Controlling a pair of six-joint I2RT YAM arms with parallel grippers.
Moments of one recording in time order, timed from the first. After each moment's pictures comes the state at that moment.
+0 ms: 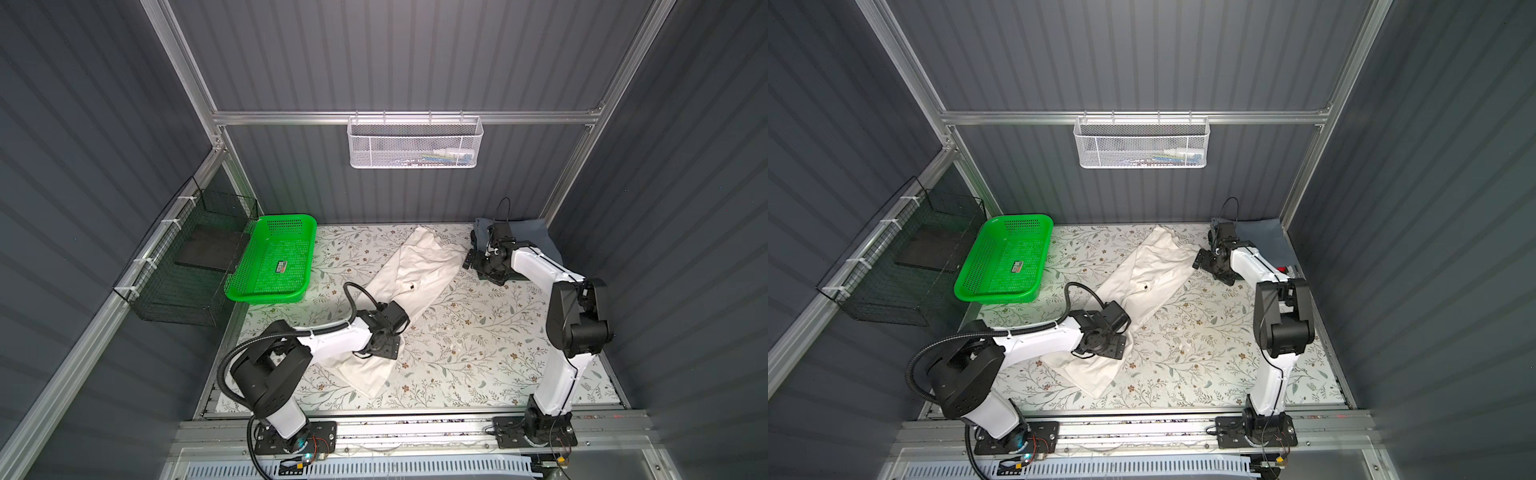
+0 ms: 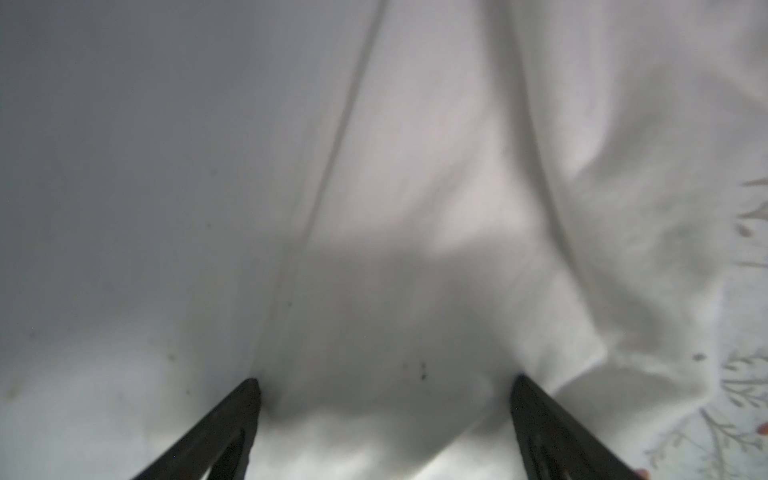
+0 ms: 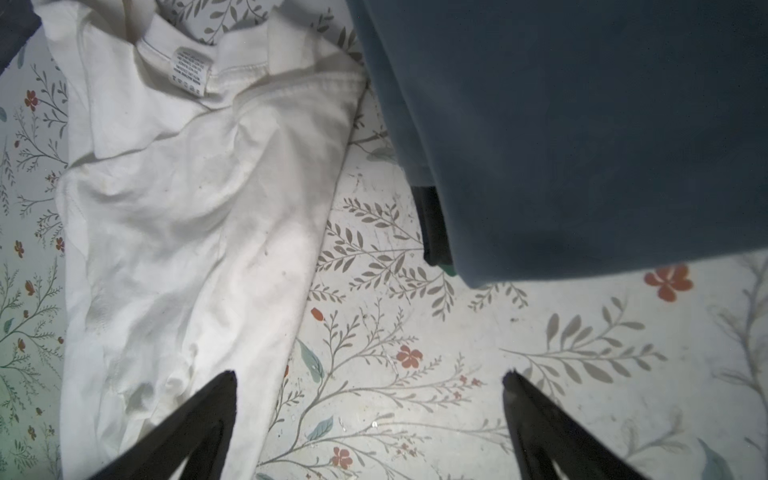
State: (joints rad) left arm -0.91 1.67 0.95 -0.64 -0.20 -0.58; right arm 0.13 1.91 1.42 -0.61 -0.10 0.55
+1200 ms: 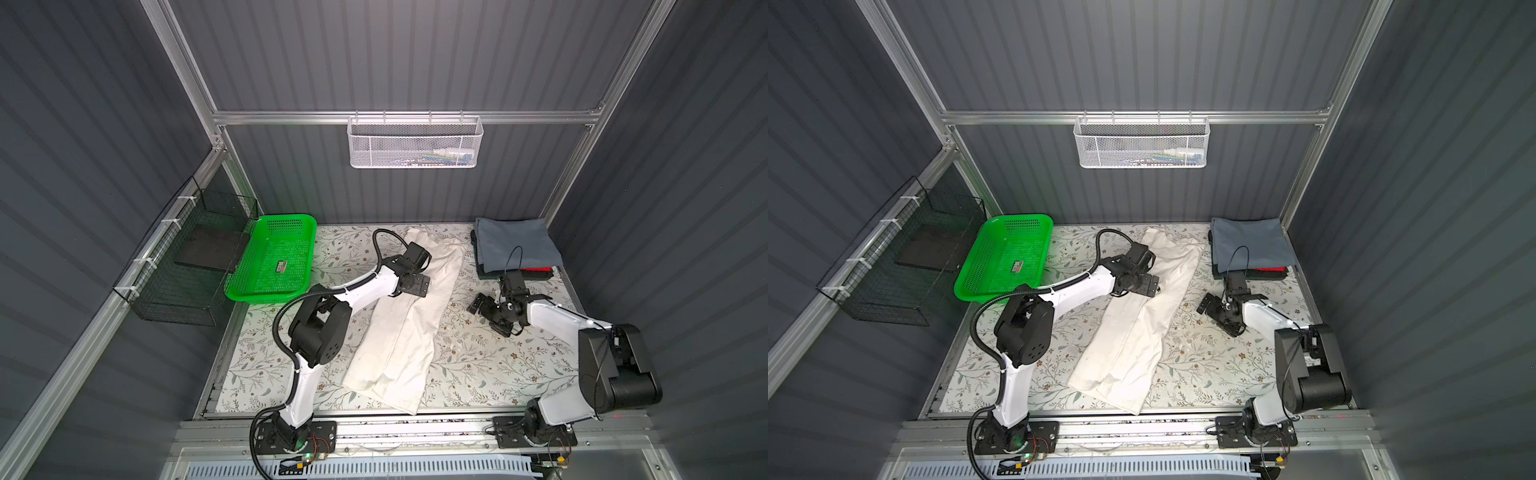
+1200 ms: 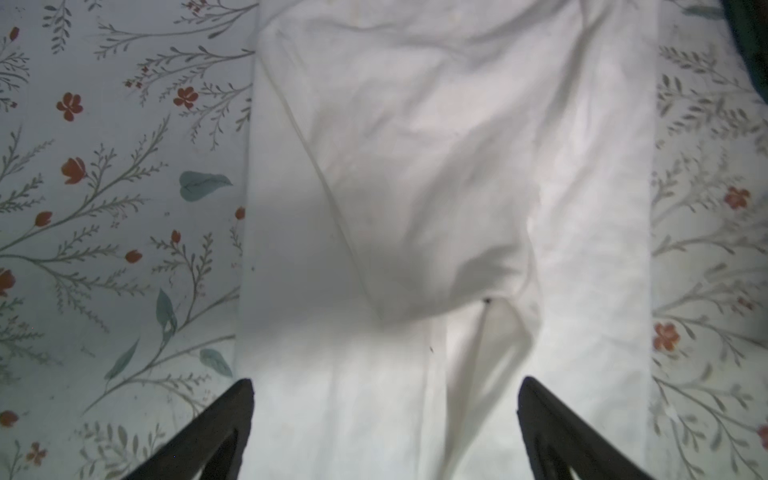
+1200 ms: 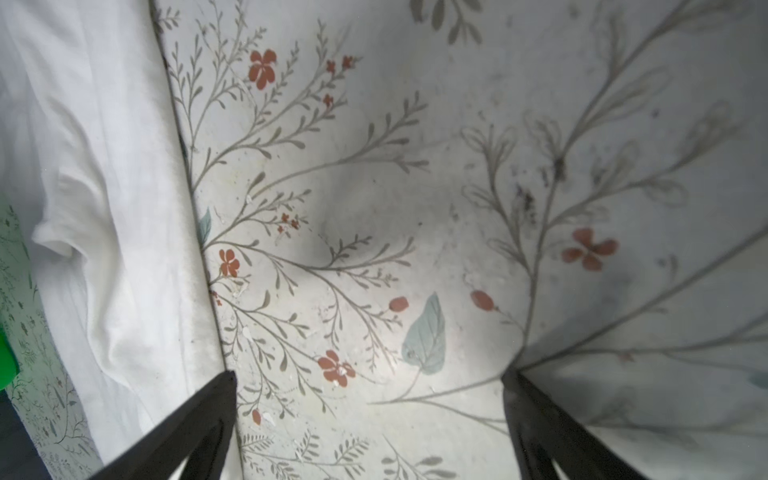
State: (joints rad) left arm -0.70 2.13 1.69 -0.59 -0.19 -0.30; right arm 0.13 1.49 0.74 -0.38 -0.22 0.69
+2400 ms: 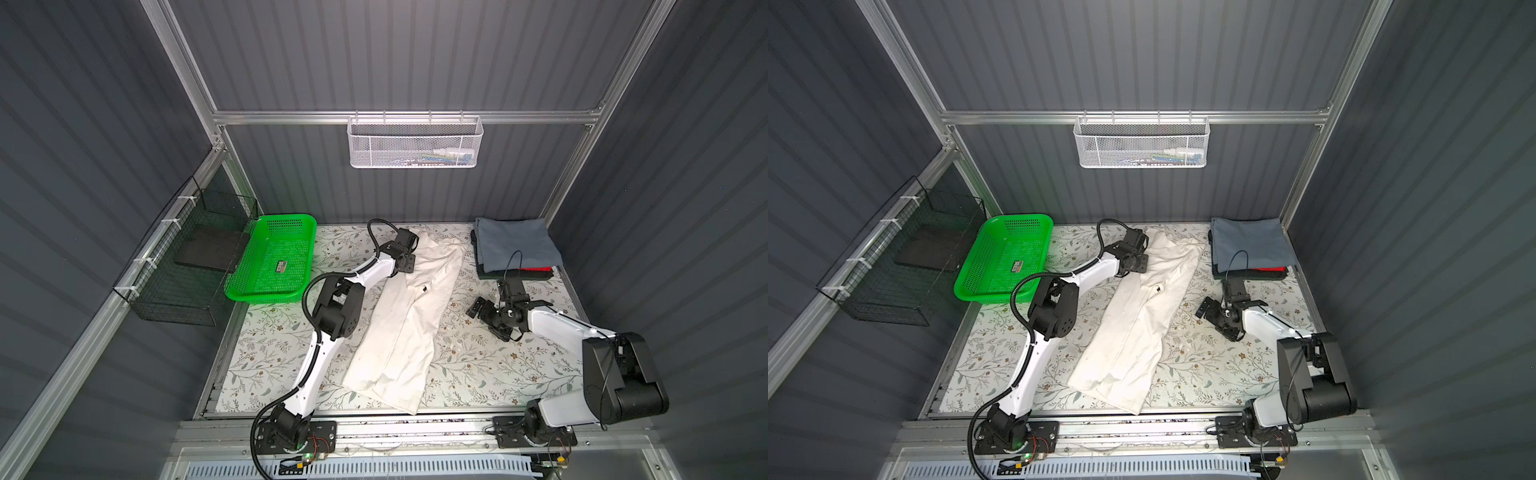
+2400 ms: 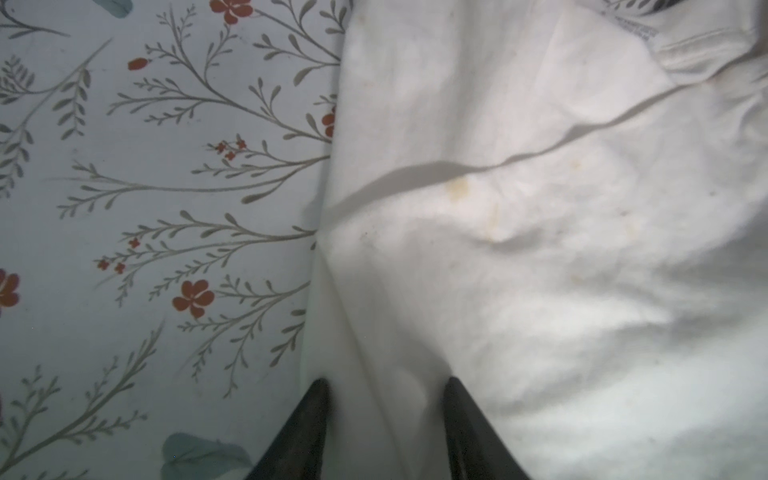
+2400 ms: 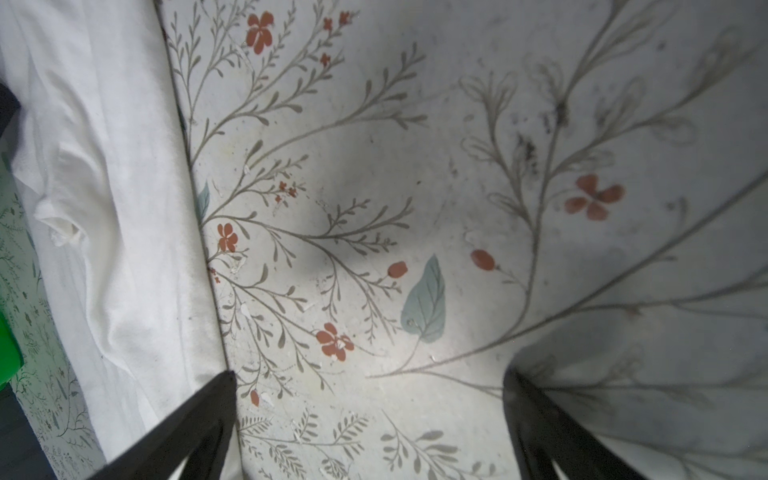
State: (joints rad) left arm -0.58 2.50 2.10 -0.51 -0.16 -0.25; right arm 0.16 1.45 0.70 -0.36 -0.21 0.72
